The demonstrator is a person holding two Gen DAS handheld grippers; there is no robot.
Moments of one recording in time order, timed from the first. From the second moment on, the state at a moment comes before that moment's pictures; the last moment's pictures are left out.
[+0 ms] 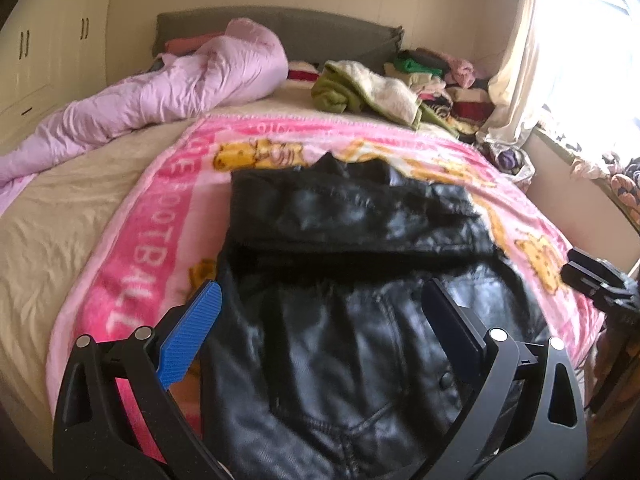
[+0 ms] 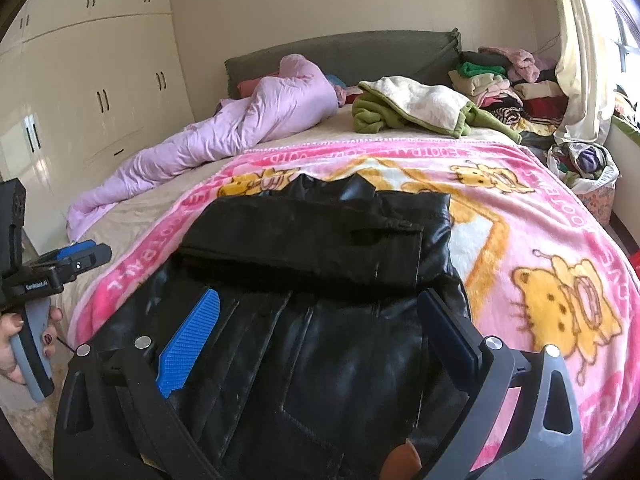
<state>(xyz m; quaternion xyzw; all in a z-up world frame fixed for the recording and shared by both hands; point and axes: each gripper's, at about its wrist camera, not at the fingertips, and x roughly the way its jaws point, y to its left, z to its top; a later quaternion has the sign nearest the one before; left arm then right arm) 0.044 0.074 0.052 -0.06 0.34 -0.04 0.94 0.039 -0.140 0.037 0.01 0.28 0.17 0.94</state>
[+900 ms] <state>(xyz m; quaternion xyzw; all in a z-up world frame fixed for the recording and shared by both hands) 0.016 0.115 -0.004 -0.07 0.42 0.01 0.91 0.015 -0.187 -0.005 0.01 0.35 0.14 0.93</state>
